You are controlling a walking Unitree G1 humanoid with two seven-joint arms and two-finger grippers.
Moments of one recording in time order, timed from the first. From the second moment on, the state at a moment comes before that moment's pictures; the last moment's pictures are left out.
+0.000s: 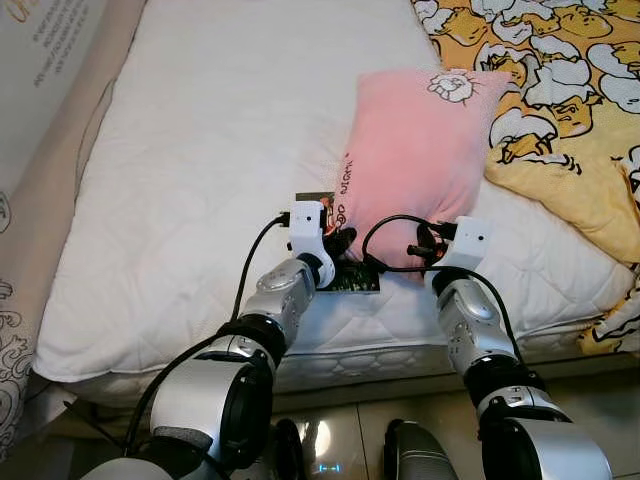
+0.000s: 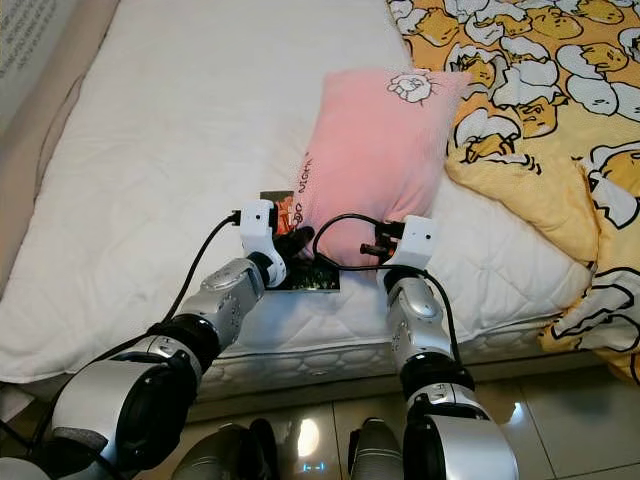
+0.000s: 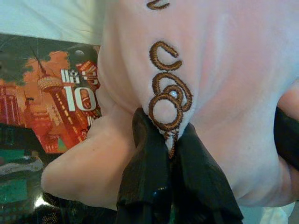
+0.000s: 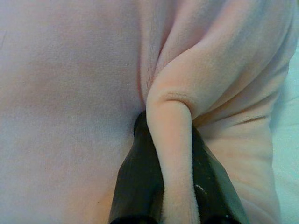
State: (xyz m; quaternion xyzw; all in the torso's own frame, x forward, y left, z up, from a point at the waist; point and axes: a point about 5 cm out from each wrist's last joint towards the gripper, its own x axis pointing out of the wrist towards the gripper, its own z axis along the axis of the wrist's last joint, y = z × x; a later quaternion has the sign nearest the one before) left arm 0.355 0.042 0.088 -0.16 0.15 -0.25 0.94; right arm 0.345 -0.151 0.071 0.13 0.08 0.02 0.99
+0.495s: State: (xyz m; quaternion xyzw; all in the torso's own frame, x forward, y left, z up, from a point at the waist) left arm 0.386 0.054 0.152 -0.12 0.02 -0.21 0.97; right arm 0.382 -0.163 0.145 0.08 -0.02 0.06 0.99
